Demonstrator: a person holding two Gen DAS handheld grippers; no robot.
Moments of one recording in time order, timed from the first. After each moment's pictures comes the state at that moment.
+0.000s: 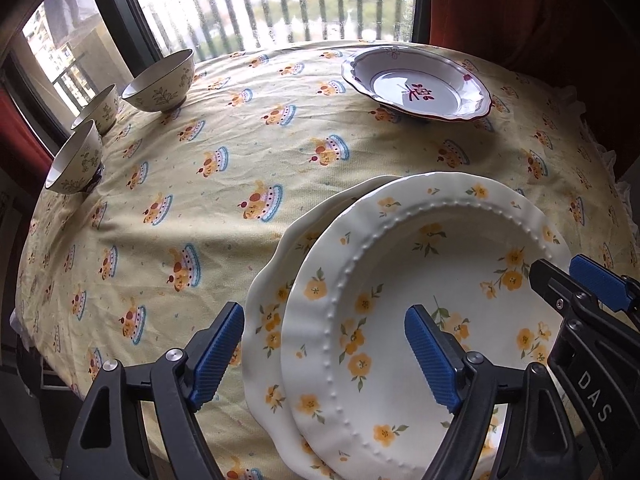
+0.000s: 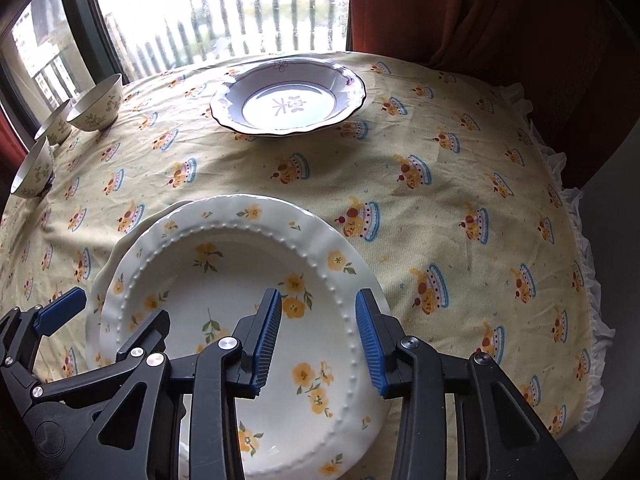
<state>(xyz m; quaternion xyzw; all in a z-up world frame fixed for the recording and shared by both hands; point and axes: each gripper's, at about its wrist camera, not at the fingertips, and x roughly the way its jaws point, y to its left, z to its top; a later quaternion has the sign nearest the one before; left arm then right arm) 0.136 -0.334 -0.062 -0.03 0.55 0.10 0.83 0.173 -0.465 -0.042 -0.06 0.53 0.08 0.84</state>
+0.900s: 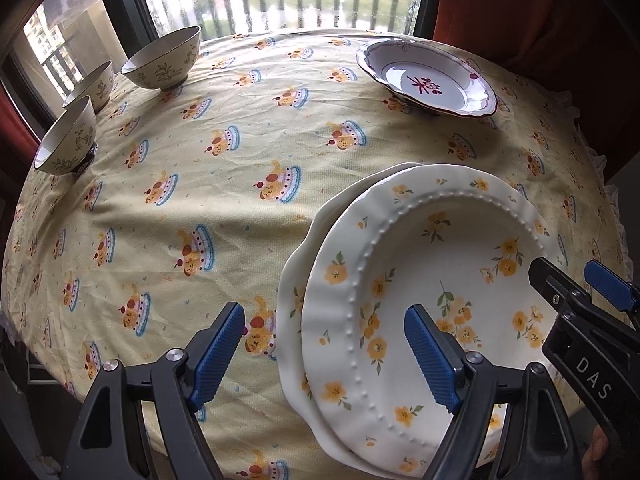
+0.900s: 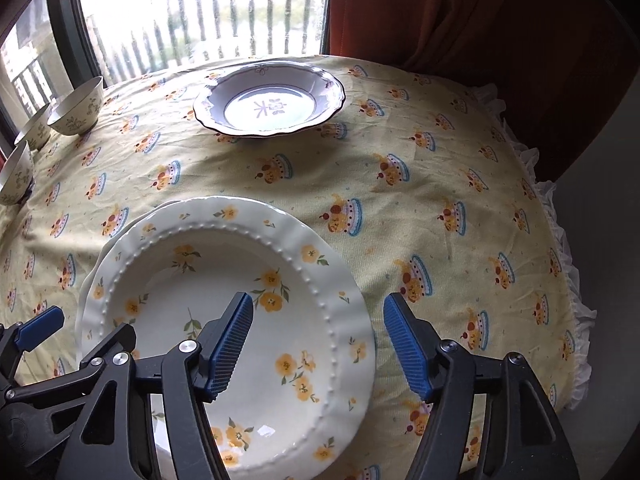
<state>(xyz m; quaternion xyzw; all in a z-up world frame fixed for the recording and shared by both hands) 0.130 -0.305 -0.063 -0.05 0.57 0.07 0.82 0.165 -0.458 -0.042 -0.06 0.53 0.02 0.84</state>
